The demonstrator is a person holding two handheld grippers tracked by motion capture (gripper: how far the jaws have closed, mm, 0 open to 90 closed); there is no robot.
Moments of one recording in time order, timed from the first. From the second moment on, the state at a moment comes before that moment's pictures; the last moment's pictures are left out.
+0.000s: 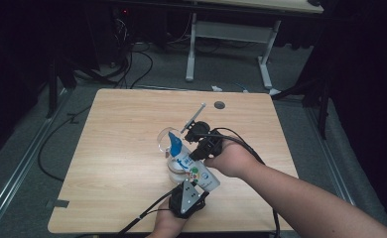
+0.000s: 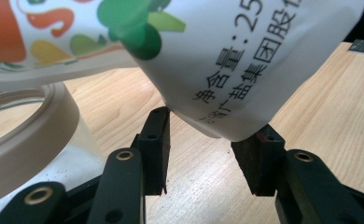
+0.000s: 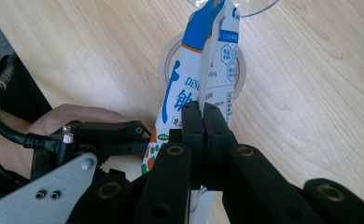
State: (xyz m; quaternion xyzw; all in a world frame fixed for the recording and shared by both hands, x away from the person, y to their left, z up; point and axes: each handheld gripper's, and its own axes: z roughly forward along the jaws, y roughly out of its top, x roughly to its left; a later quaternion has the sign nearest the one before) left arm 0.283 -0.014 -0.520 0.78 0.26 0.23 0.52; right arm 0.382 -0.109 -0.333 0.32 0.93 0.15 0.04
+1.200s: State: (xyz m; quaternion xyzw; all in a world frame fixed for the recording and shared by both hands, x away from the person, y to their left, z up) left arm 0.278 -0.008 -0.523 0.78 0.25 0.22 0.53; right arm 0.382 -0.108 -0.334 0.33 0.93 0.15 0.04
